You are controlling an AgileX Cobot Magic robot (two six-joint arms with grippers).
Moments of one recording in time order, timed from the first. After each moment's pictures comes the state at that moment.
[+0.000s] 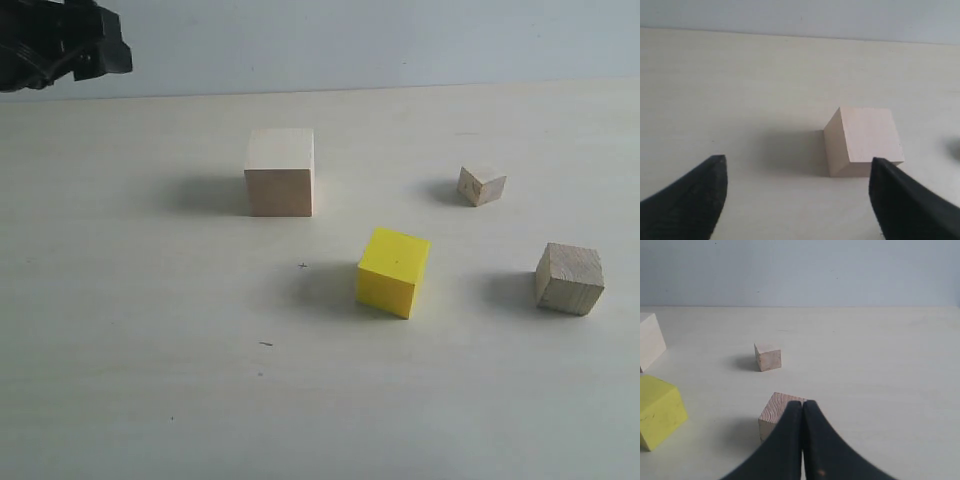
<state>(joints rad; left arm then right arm) -0.33 1.41 -1.01 -0.02 0.38 -0.26 0.08 0.01 0.00 -0.08 0.34 0.06</state>
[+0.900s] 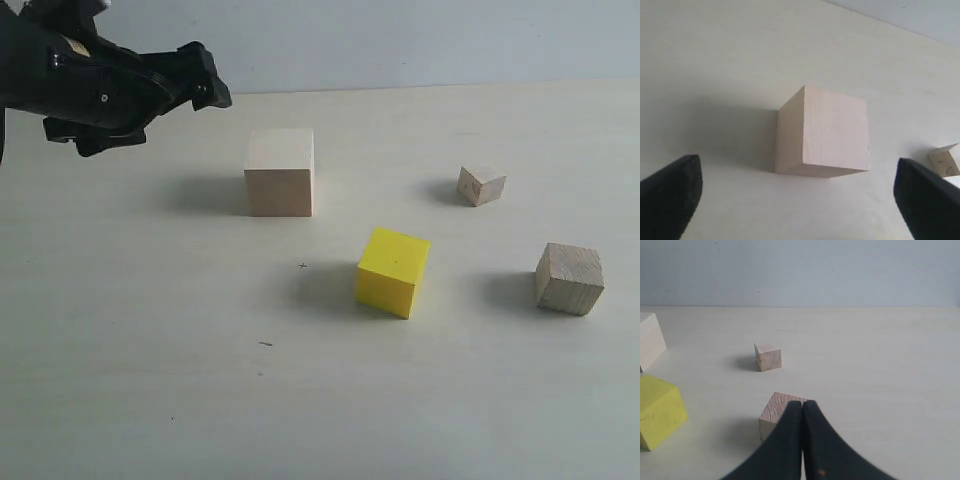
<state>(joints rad) -0.41 1.67 -1.06 -0.30 0.22 -0.27 0.08 0.01 0.00 -0.08 0.34 0.06</state>
